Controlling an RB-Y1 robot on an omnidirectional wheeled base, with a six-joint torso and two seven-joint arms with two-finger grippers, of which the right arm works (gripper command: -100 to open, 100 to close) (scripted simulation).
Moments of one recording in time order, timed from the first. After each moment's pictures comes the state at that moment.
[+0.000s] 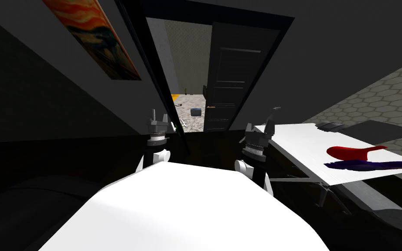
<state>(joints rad) 0.50 0.00 -0.07 -2.29 -0.01 -0.52 -0.09</state>
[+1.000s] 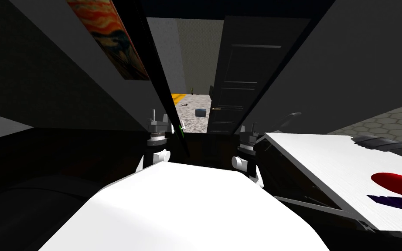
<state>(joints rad) 0.38 -0.06 -0.08 -2.06 -0.12 -0.53 -0.03</state>
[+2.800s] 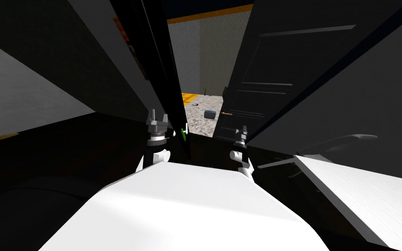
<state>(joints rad) 0.12 -0.18 -0.11 -1.56 -0.37 -0.53 0.12</state>
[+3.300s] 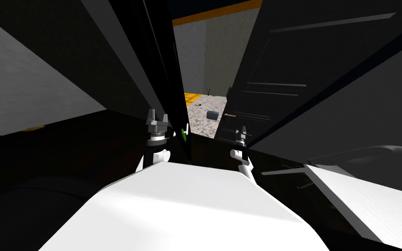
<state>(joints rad) 0.05 -0.21 -0.11 -1.43 -0.43 -0.52 0.16</state>
